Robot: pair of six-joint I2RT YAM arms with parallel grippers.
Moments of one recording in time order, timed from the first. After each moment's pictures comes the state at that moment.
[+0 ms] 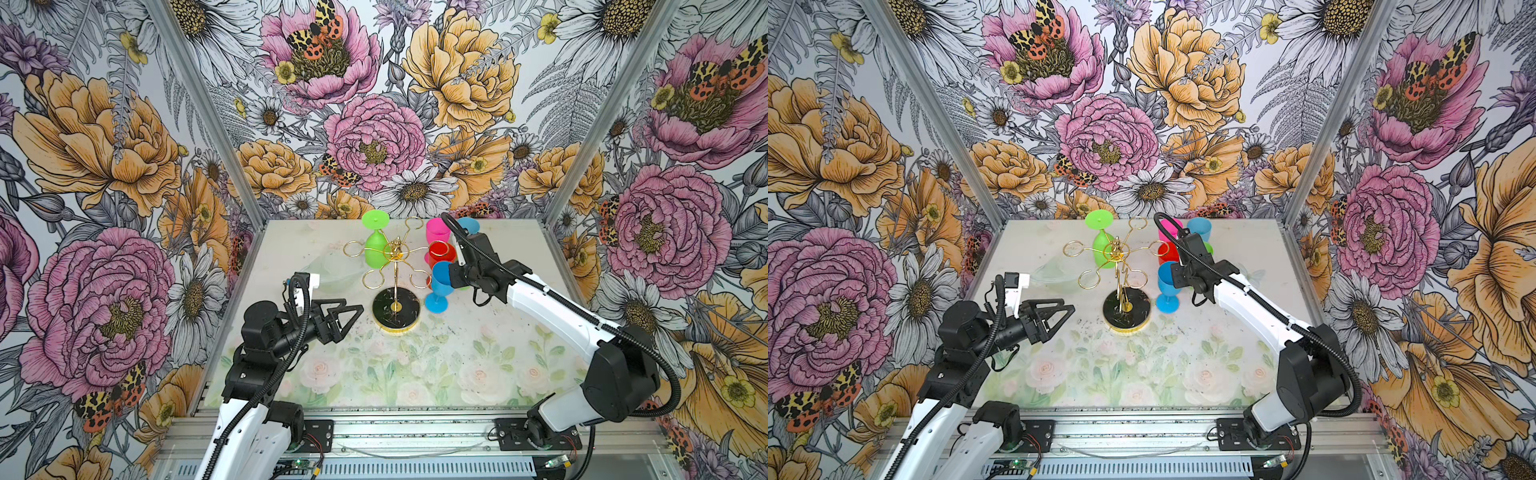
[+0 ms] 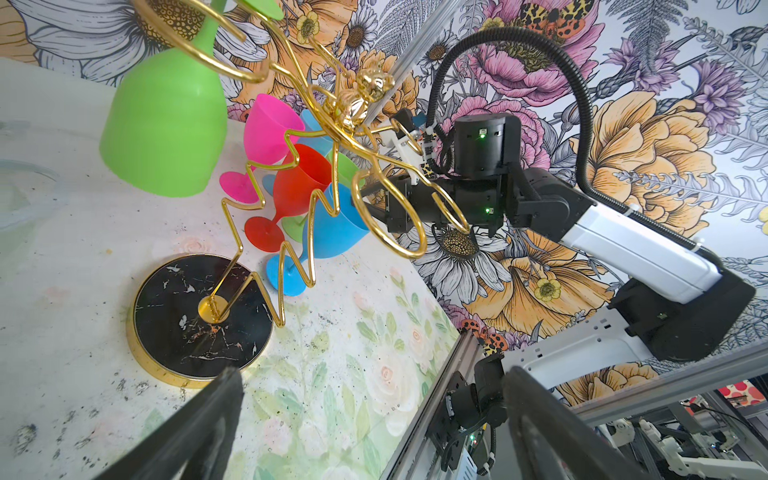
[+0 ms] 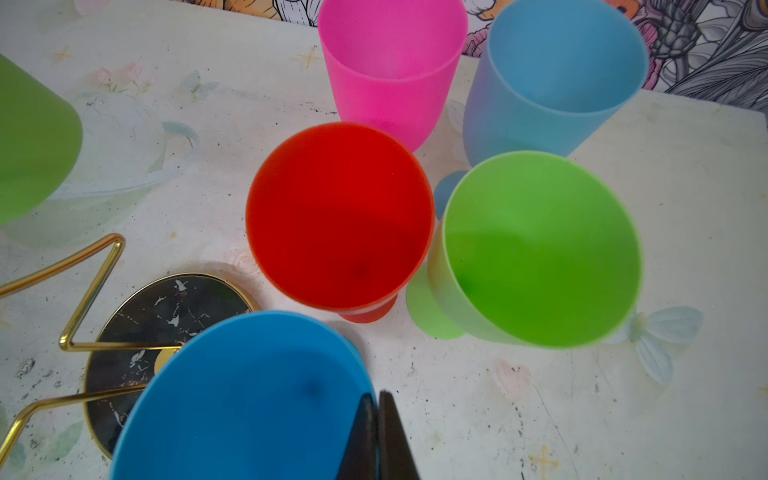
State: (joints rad) left arm -0.15 0.55 0.59 -0.22 0.79 -0.59; right arm 0.49 1.51 1.22 -0.55 0.16 0.19
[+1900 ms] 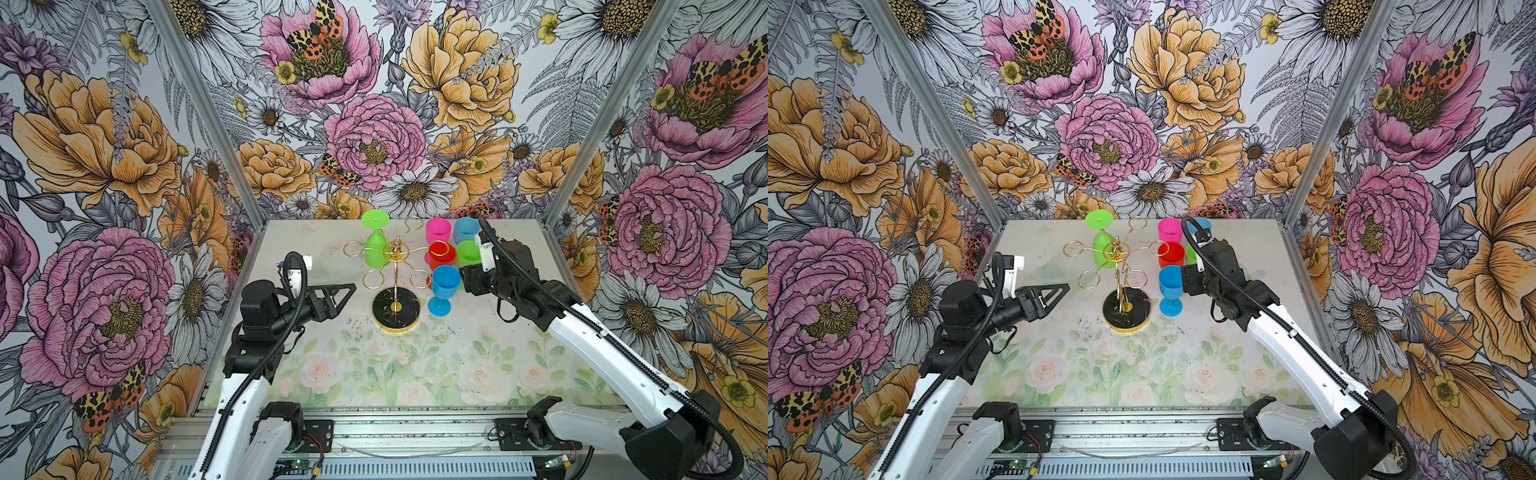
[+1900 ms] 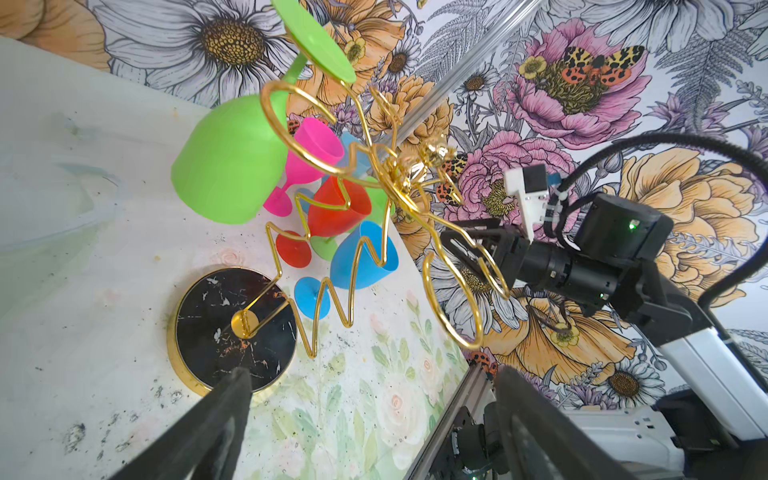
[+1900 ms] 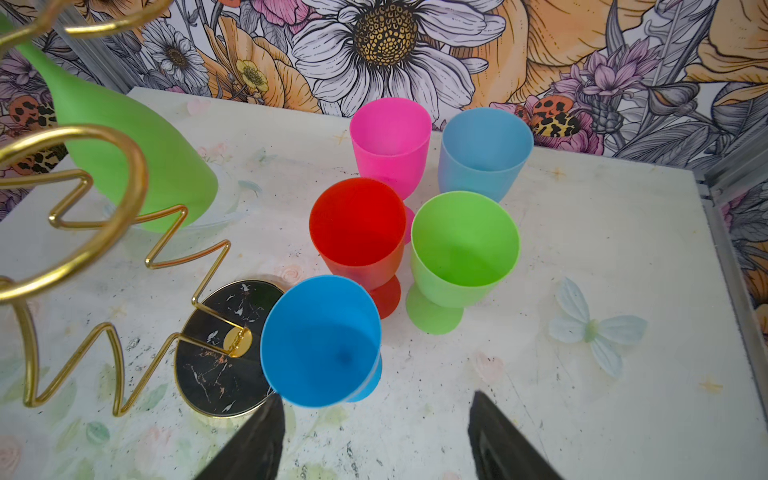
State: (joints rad) left arm -0.04 0.75 0.73 -0.21 0.80 -0.61; right arm 0.49 1.15 1.10 -0.59 0.12 0.17
